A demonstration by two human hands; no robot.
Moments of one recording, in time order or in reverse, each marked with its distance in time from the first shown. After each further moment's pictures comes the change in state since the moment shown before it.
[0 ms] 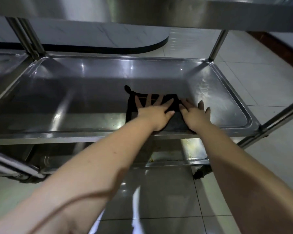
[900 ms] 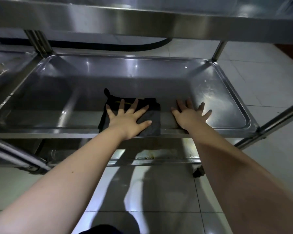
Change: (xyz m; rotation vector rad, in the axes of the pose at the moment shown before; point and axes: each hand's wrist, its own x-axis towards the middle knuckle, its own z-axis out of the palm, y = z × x) left_hand -0.060 -0.072 -0.002 0.032 -0.042 -0.159; right_hand -0.008 -0.030 -0.002 -0.195 -0.085 0.088
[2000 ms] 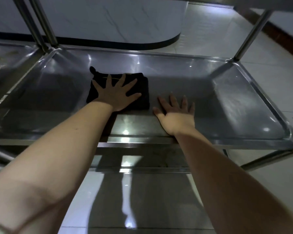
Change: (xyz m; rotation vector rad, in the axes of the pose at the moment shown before) left_hand 0.104 -0.115 -0.025 0.085 0.098 -0.090; right_hand 0.014 -0.113 0.035 -0.040 0.135 -0.255
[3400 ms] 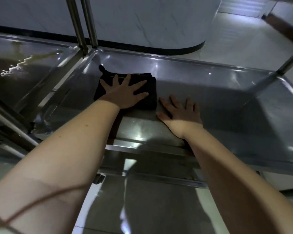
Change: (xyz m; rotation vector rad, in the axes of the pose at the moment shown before) left_hand 0.001 -0.102 -0.009 -0.023 -0.022 -0.098; right_hand 0.030 -0.095 0.010 -0.028 -0.011 -0.218
